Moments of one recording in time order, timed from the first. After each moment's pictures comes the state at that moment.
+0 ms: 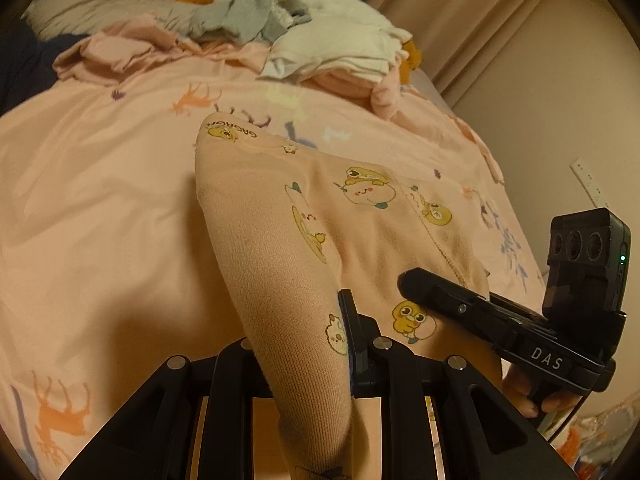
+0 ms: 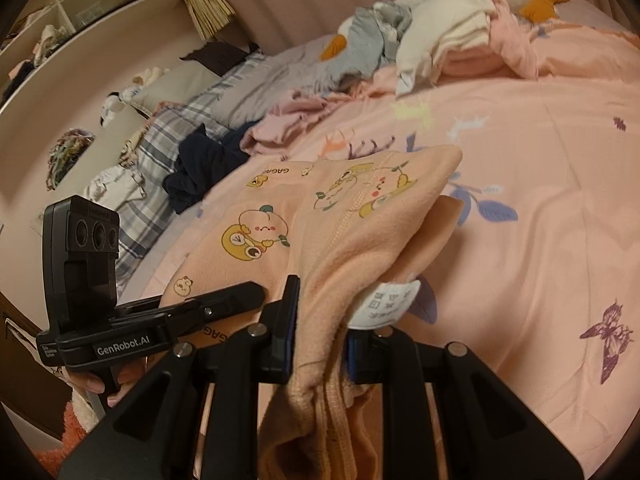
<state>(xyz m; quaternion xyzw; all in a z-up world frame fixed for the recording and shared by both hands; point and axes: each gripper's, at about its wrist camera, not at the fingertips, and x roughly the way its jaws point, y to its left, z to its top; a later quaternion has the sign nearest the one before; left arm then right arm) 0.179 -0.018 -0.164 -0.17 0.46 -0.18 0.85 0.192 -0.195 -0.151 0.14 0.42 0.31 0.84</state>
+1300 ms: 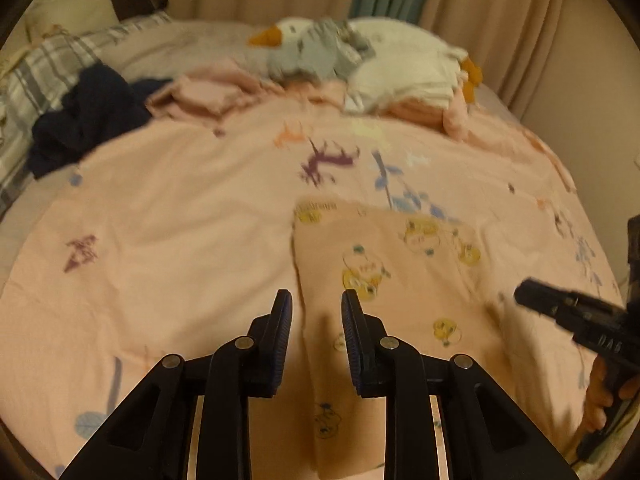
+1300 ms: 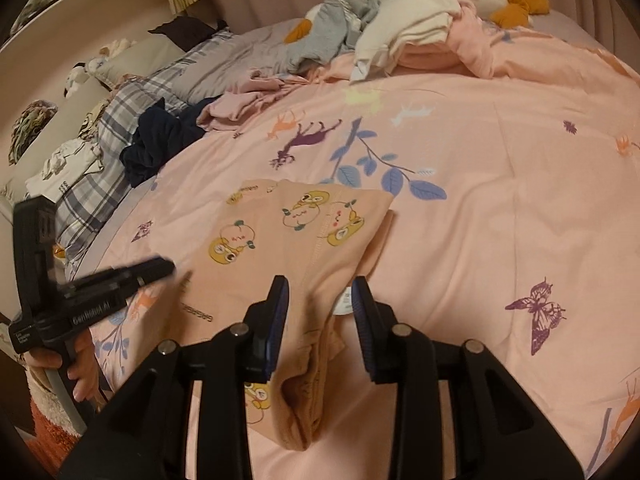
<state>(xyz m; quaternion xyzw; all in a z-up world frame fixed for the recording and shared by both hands) 0.134 0.005 -0.135 -0.10 0.41 -0.02 0.91 0.176 -0.218 -0.144 0.07 0.44 0.24 0.86</state>
